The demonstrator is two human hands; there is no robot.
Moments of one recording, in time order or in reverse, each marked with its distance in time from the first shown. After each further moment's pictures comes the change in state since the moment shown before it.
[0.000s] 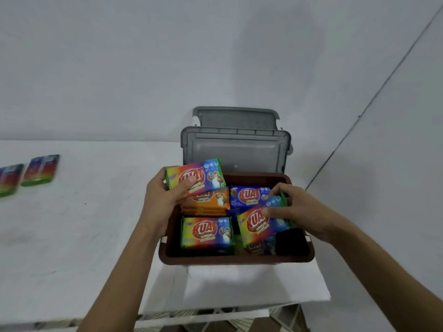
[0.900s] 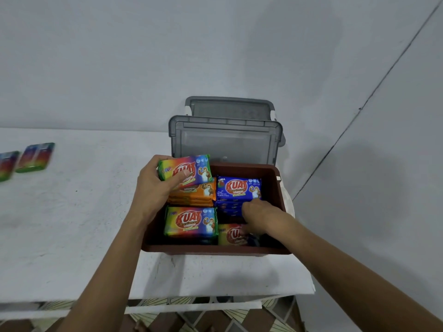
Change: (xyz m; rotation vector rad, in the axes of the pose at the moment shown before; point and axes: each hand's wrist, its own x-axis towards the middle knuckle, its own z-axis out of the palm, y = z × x) left_hand 0.007 -0.014 0.015 0.356 0.087 0.130; right_hand 0.050 0.033 0.038 -1.230 -0.222 -0.017
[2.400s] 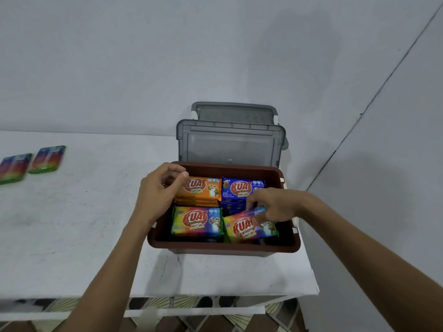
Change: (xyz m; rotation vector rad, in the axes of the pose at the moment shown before) left_hand -0.006 -0.012 -0.016 0.231 -0.036 0.190; right_hand -0.021 0.031 -0.041 0.229 -0.069 -0.241
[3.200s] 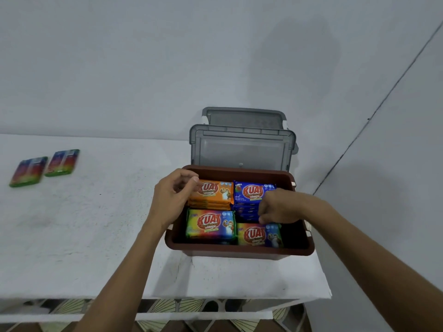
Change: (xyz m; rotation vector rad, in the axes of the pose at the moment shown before) left_hand -0.005 -0.001 -0.008 -0.099 -0.029 0.011; right_hand 0.010 -0.018 -0.001 -0.216 -0.008 0.071
